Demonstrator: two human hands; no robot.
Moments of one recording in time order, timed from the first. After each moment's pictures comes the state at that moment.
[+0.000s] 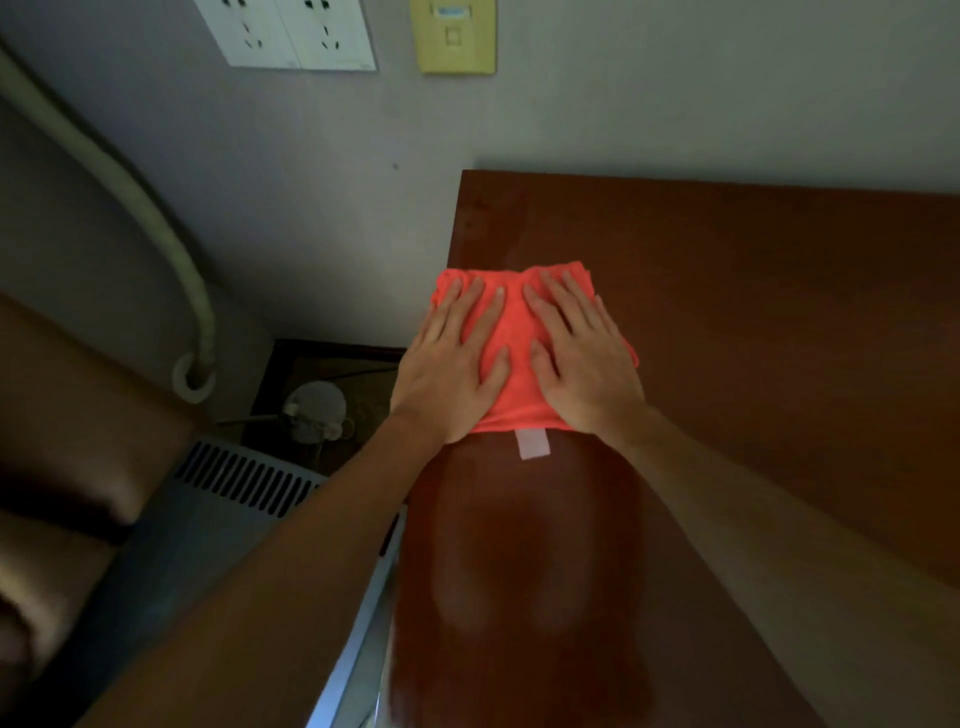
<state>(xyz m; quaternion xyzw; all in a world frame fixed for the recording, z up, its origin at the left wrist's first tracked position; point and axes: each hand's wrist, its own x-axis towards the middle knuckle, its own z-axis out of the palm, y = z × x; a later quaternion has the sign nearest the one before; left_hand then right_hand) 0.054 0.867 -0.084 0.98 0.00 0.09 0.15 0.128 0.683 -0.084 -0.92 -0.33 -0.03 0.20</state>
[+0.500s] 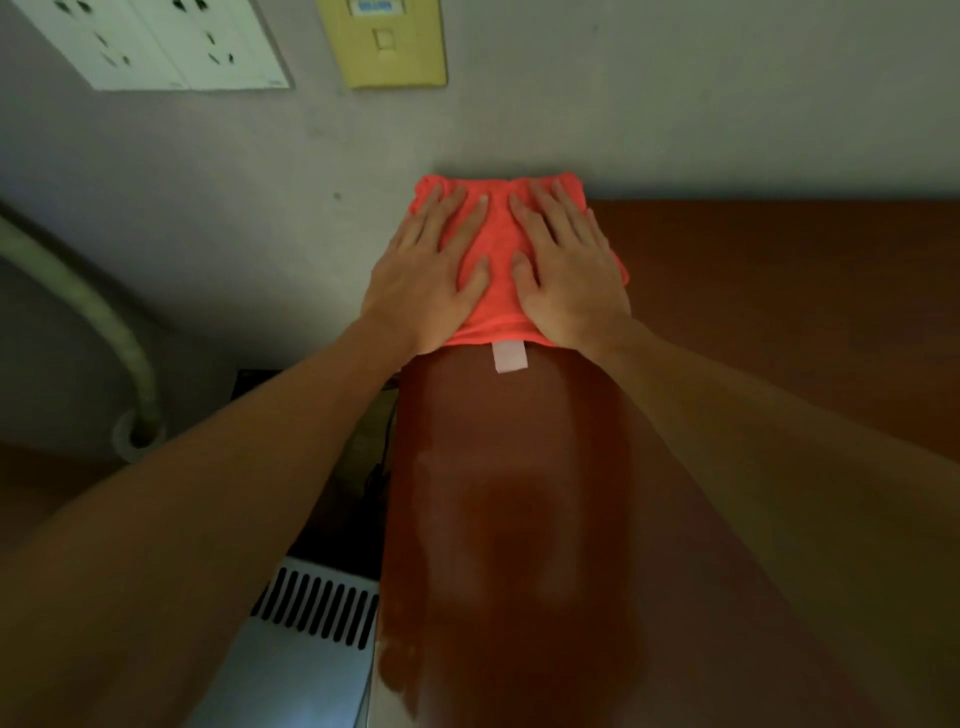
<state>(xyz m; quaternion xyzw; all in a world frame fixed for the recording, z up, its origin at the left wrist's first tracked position) 0.242 0.927 -0.089 0.99 -0.06 0.10 0.10 0.290 0.739 -0.086 -0.94 -0.27 -0.05 0.20</state>
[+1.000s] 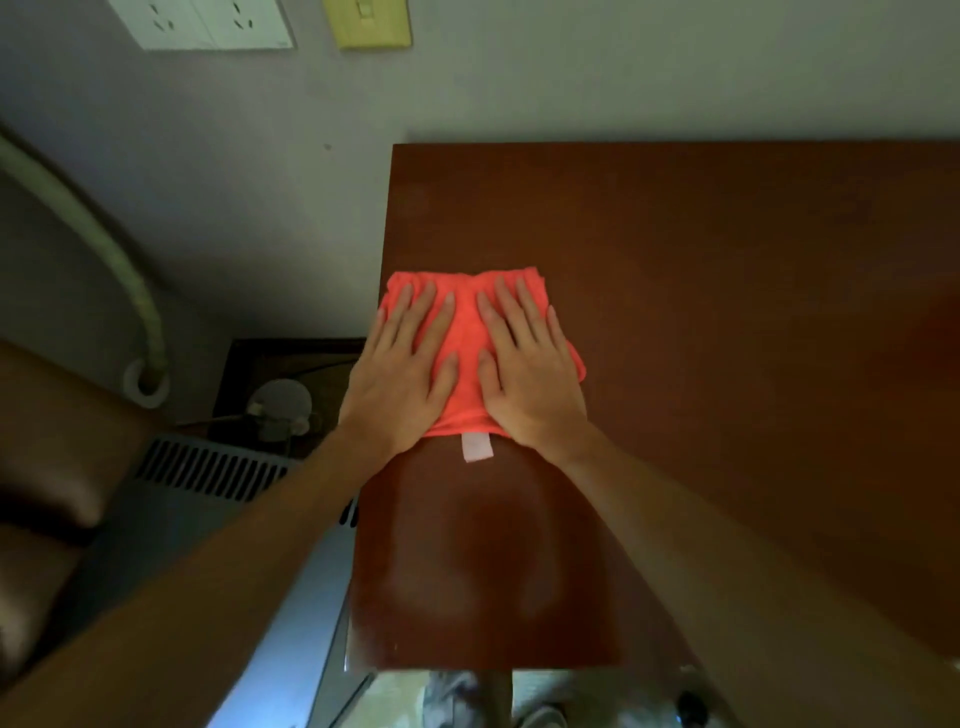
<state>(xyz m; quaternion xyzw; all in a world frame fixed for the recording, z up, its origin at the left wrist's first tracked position) 0.015 0.850 -0.083 0.99 -0.04 0.03 0.12 0.062 0.670 -0.088 -0.94 -0.27 -0.01 0.20</state>
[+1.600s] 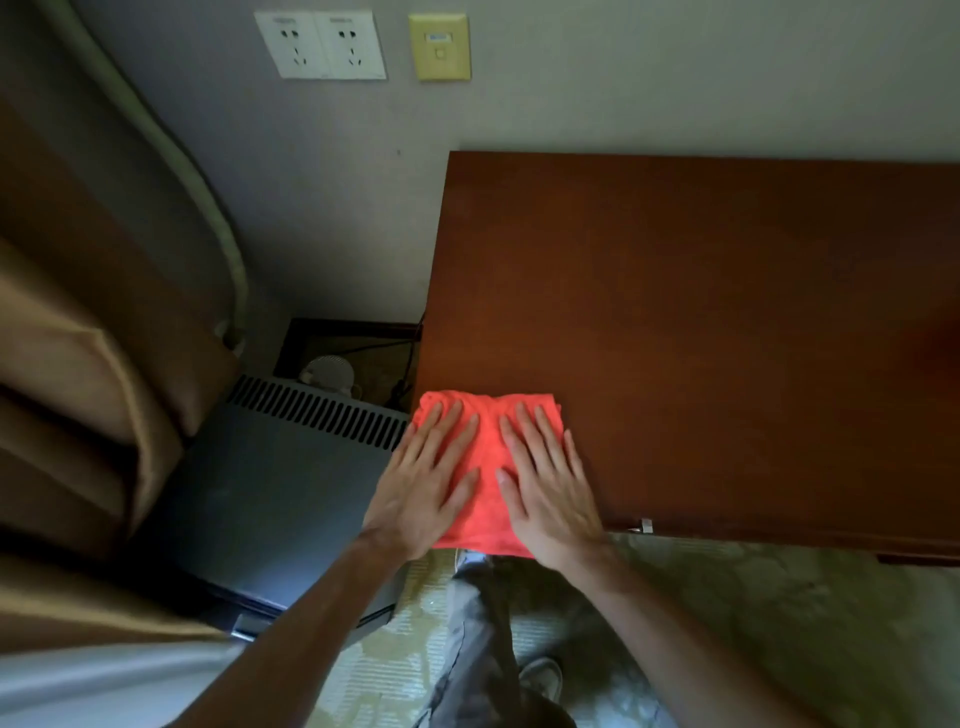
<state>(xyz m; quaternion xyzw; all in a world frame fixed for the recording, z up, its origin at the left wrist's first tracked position) -0.220 0.794 -0.063 0.98 -0.03 -0.03 0.18 -0.168 0.598 -0.072 -0.94 -0.28 0.03 0.17</state>
